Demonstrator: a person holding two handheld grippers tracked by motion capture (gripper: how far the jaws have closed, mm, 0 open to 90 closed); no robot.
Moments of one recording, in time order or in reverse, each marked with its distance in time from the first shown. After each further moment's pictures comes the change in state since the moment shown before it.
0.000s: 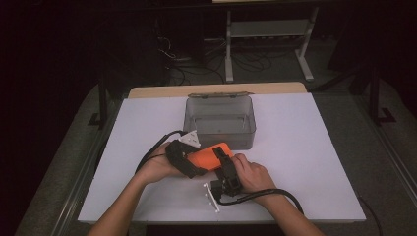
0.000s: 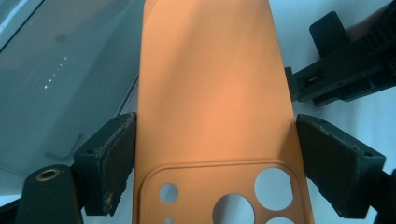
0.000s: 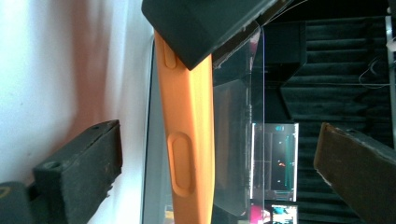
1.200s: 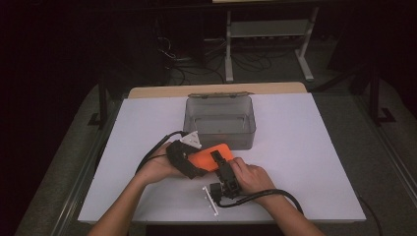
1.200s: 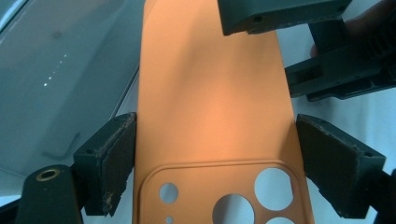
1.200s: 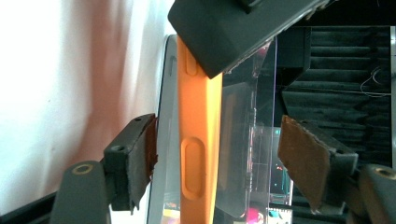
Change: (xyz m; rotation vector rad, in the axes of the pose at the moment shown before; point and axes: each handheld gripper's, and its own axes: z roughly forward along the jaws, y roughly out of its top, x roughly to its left) left arm -0.001 0.001 0.002 0.012 -0.001 0.002; right arm 0.006 0.003 -0.002 0.004 0.016 -0.050
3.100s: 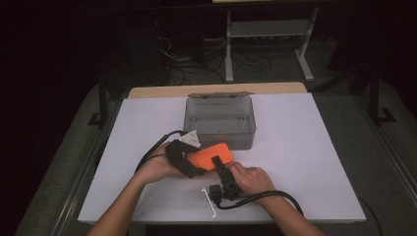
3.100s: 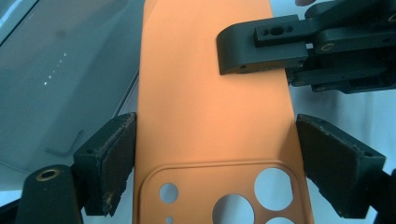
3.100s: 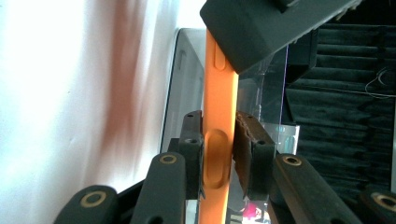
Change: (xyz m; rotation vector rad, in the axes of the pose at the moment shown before) left arm 0.002 -0.001 -0.003 0.000 0.000 -0.010; right arm 0.004 0.003 -0.002 0.032 0.015 -0.031
